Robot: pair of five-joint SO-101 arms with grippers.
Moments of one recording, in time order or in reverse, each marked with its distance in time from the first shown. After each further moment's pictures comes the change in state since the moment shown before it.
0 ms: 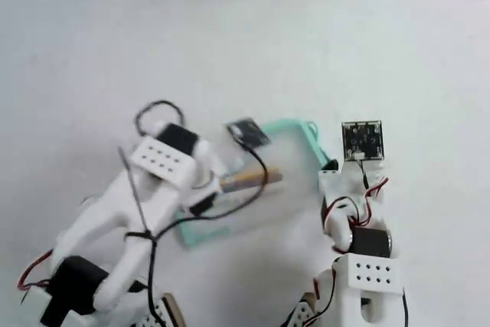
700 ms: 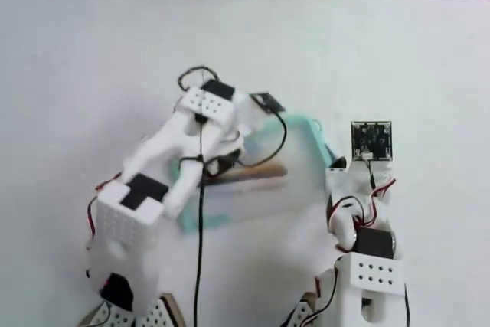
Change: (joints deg) left arm -4.7 48.5 -43.4 3.8 -0.5; right arm 2.9 0.1 0.0 -1.6 0.0
